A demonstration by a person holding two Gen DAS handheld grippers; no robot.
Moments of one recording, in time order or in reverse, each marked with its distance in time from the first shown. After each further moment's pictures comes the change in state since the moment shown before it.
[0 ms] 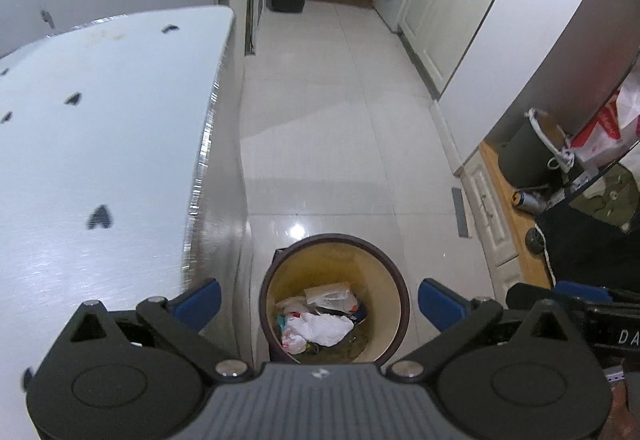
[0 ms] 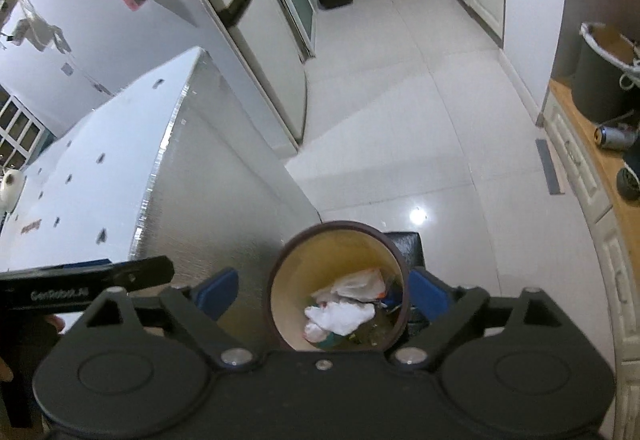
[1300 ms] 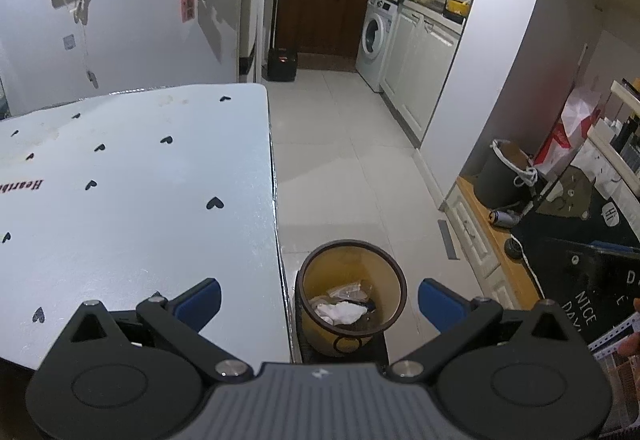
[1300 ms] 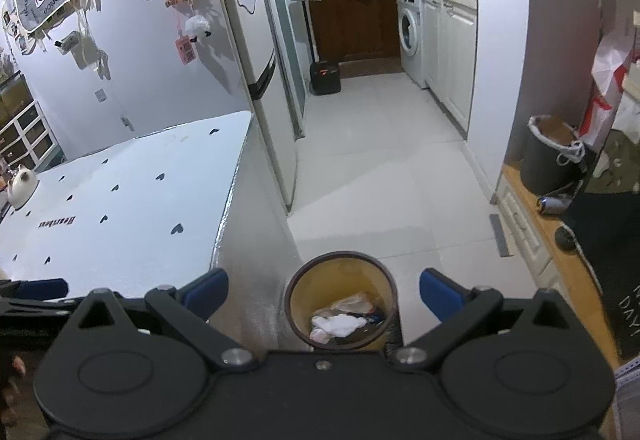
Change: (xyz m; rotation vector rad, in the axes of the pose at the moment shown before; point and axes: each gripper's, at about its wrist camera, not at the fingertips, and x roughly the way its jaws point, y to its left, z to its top) left arm -0.198 0.043 -0.119 0.077 -0.212 -0.013; right arm -0.185 0.119 -0.122 -0.095 -0.278 -0.146
